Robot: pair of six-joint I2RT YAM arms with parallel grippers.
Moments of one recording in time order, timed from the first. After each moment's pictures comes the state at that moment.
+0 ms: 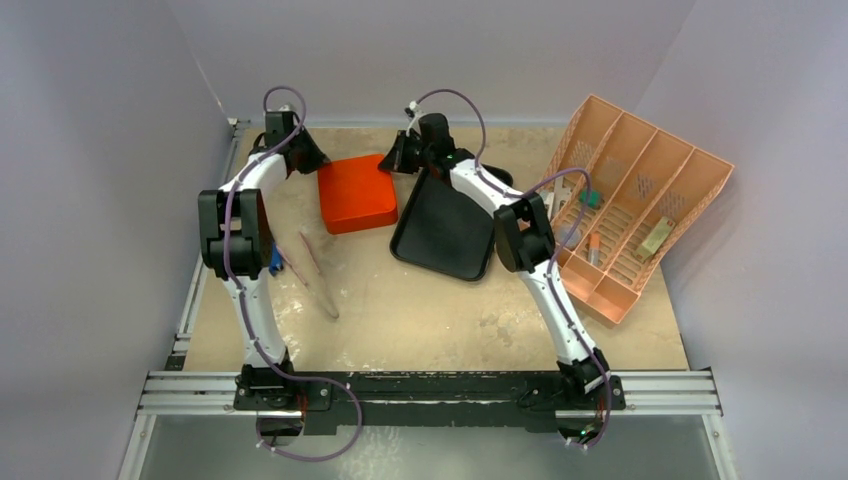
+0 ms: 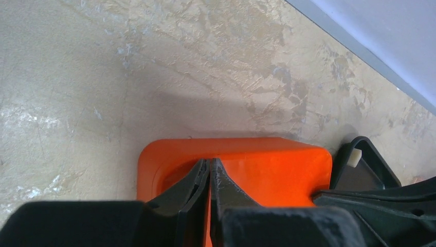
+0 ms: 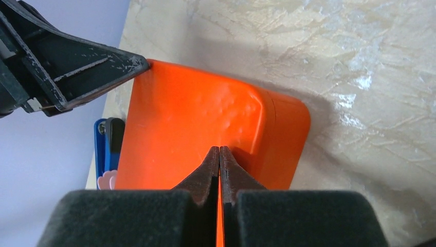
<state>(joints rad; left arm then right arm) 0.04 2.13 1.63 -0.21 0.20 -0.55 0.51 2.67 2.35 -0.14 -0.44 0.63</state>
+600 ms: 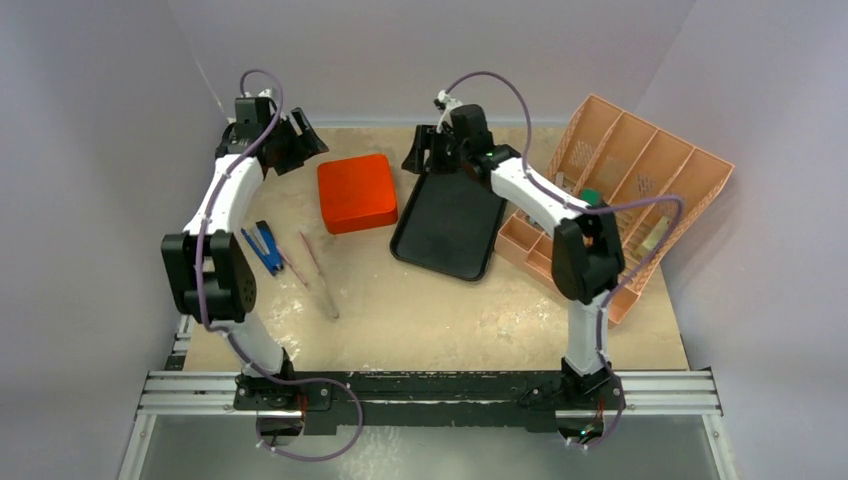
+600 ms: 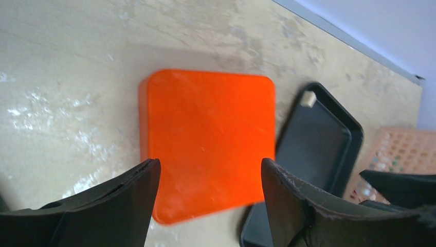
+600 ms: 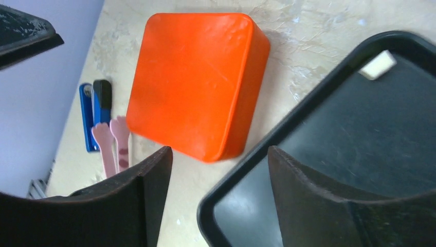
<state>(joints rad) 0.05 1.81 1.58 -0.47 0.24 -0.48 0.50 2.07 1.76 -0.23 -0.26 0.46</state>
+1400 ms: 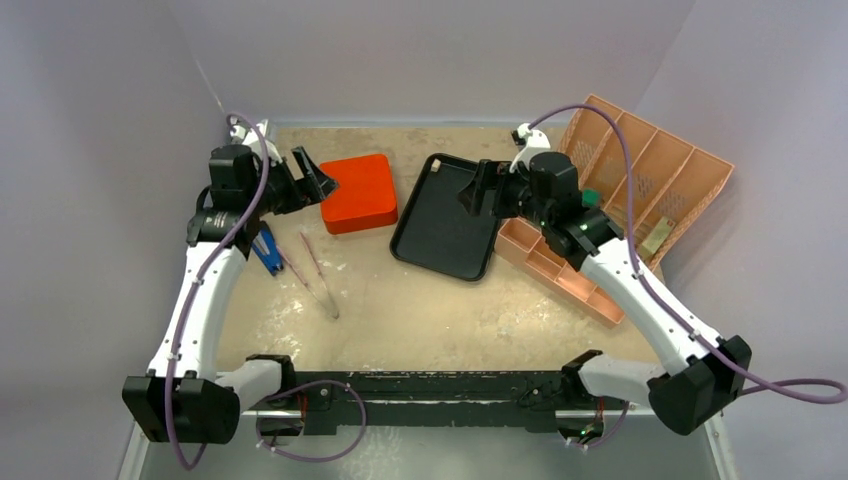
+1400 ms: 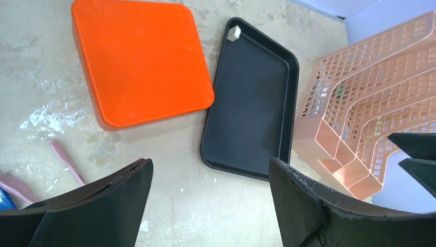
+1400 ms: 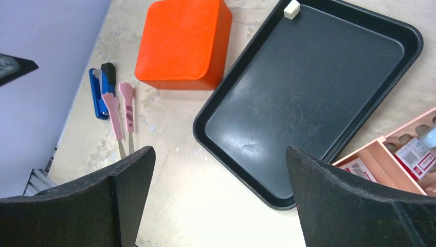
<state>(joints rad) -0.02 1.13 1.17 -0.51 0.37 -0.45 0.50 1.21 1.16 -0.38 -0.04 0.44</state>
